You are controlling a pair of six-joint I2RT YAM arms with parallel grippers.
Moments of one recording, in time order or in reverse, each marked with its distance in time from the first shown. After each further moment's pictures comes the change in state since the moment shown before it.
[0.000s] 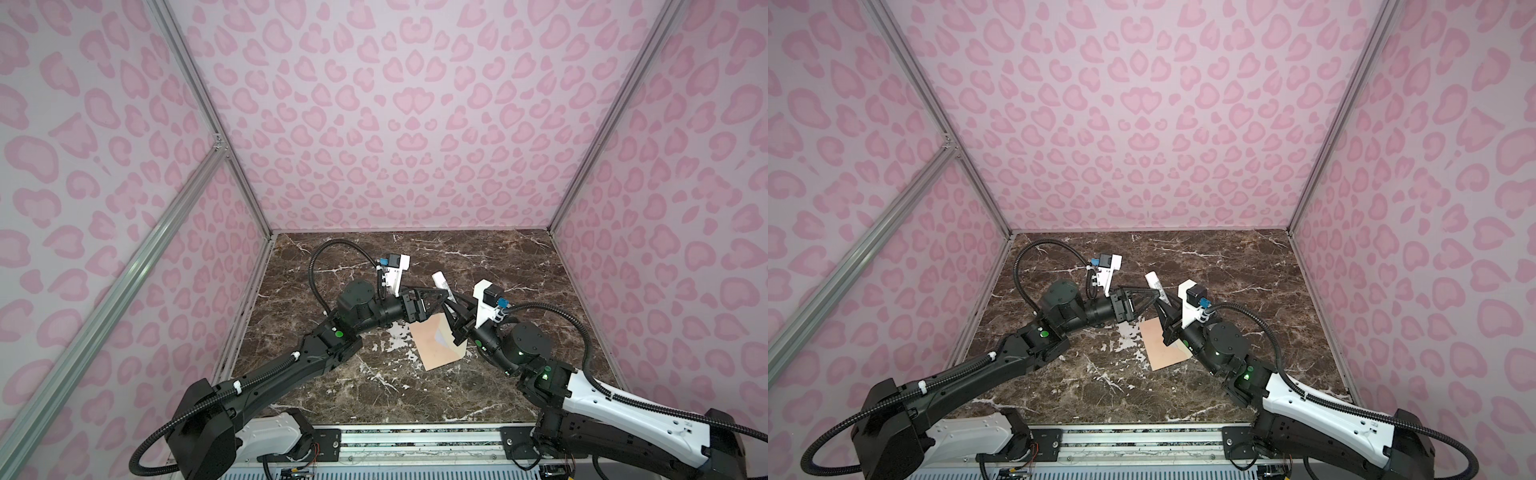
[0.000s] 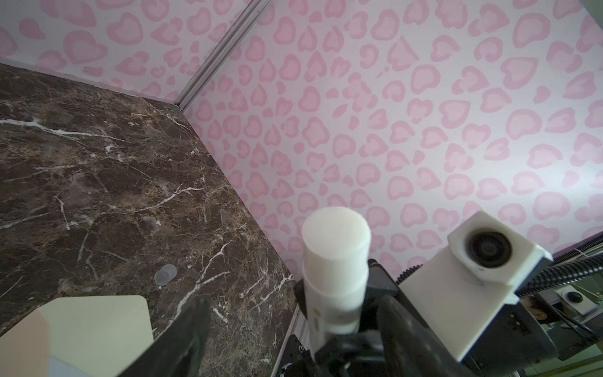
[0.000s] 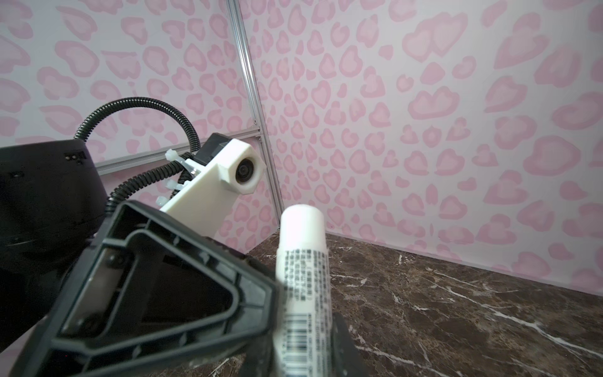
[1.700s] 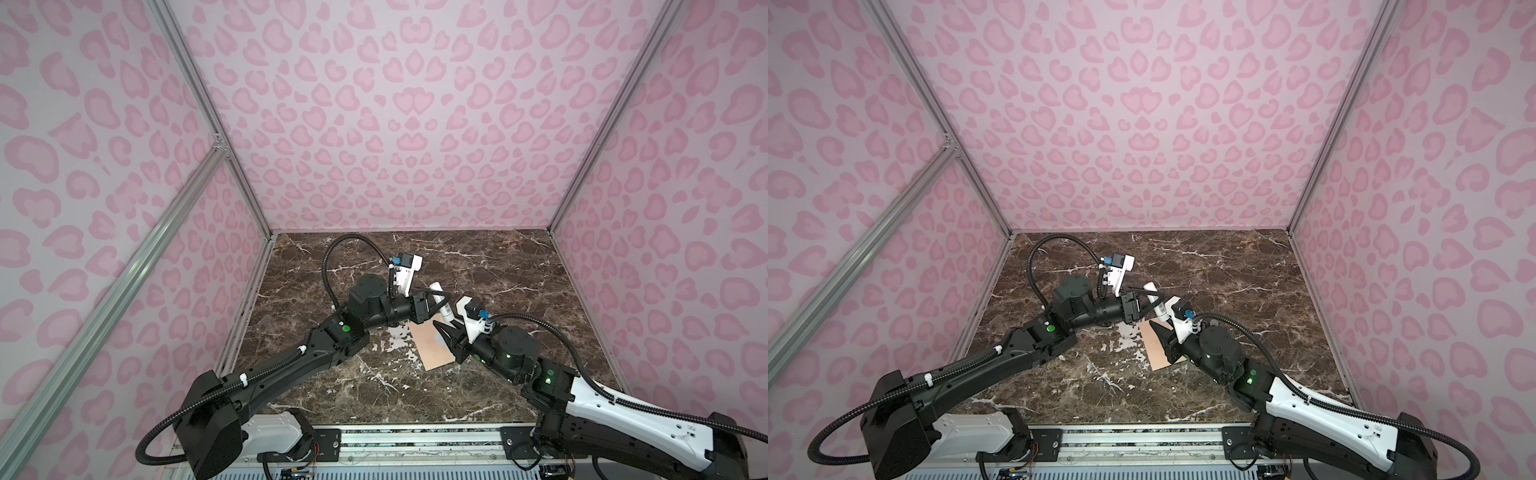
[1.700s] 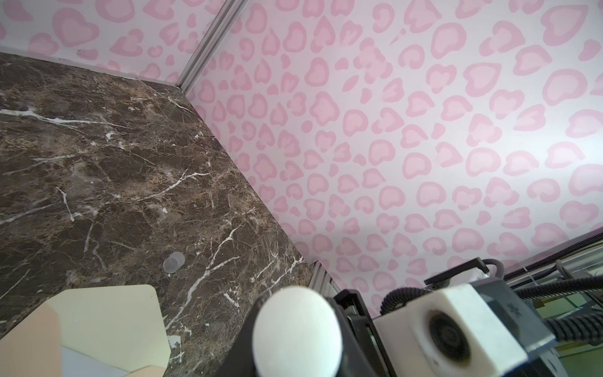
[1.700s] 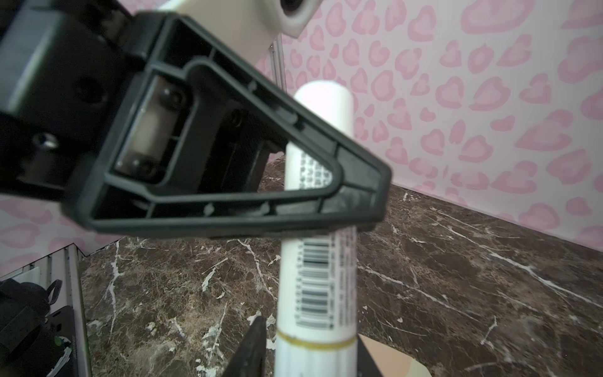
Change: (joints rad) left arm -0.027 0.051 0.083 -0.135 0.009 0.094; right arm 0.006 -0.035 -0.028 -0.270 -0.086 -0.048
